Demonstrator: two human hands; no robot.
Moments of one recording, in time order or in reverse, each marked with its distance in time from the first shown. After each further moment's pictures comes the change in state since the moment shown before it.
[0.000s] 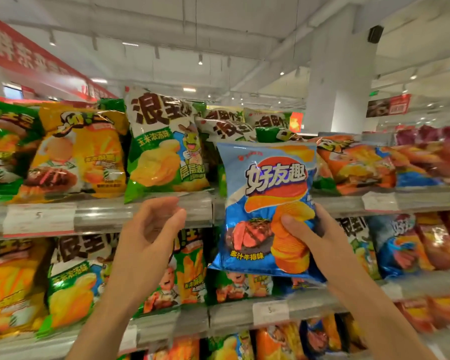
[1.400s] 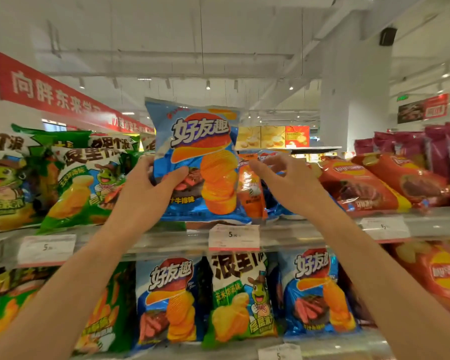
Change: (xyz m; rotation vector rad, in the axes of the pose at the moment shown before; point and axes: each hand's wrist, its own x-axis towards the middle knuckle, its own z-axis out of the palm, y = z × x) left_hand 0.090 0.095 0.350 0.190 0.058 0.018; right_hand 0.173 -0.037 -0.324 -0.662 0.021 -0.203
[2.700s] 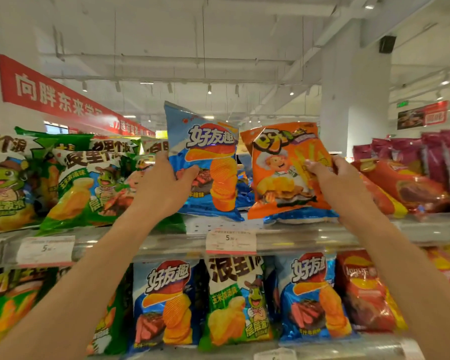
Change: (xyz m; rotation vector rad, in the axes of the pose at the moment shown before) left_hand 0.025 0.011 0.023 0.374 0.008 -0.018; right_hand -0.002 0.041 -0.050 0.269 0.230 0.232
